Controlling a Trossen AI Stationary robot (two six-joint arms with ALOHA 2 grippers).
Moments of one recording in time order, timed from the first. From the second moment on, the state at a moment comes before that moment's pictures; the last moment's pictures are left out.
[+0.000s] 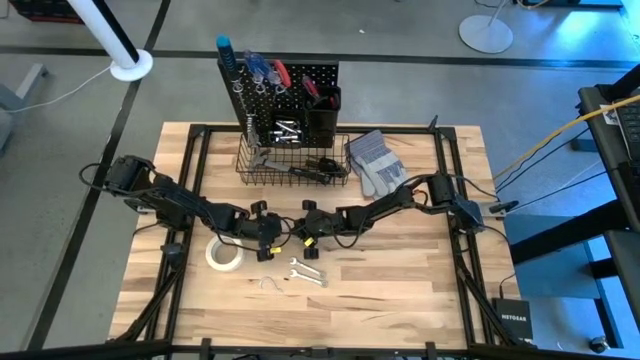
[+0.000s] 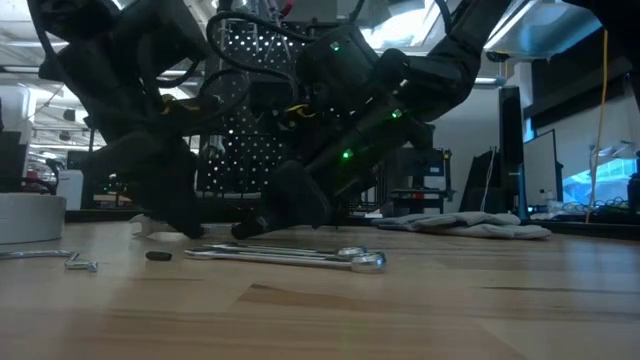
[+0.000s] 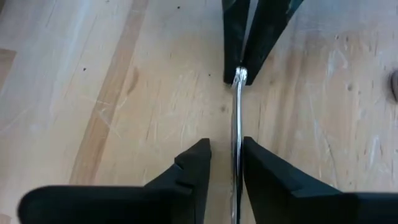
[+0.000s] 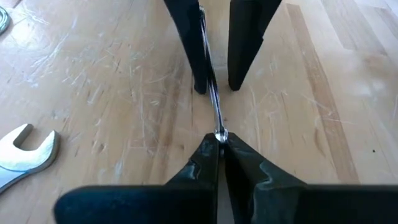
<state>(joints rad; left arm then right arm) -0.23 1.55 0.58 -0.11 -0.34 -0.33 0.08 2.20 1.22 0.36 0.09 -0.10</state>
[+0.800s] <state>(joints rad) -0.22 1.25 0.94 -0.98 -0.34 -0.33 0.11 1.83 1.21 -0.17 -0.01 -0.02</state>
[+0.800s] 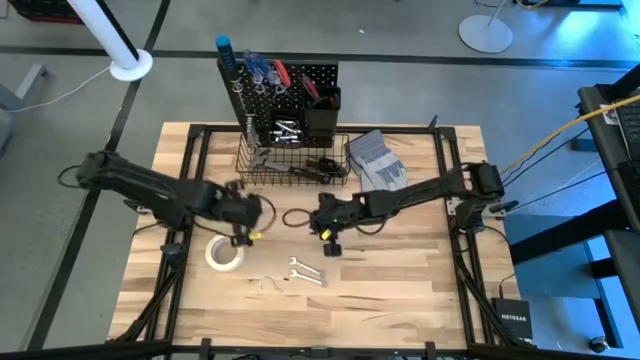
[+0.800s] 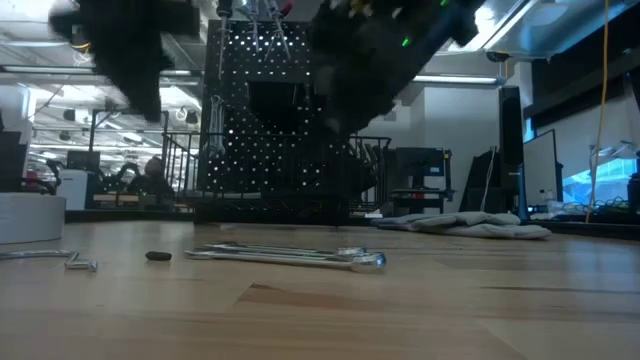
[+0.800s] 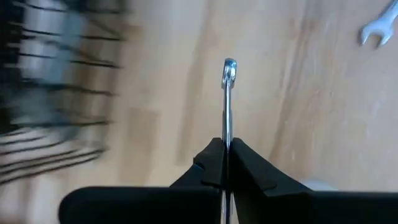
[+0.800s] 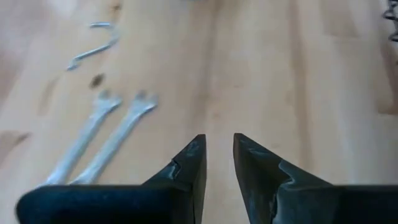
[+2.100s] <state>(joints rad) 0.66 1.09 1.25 -1.17 -0.06 0.10 0.31 1.83 1.21 -0.18 0.08 -0.03</state>
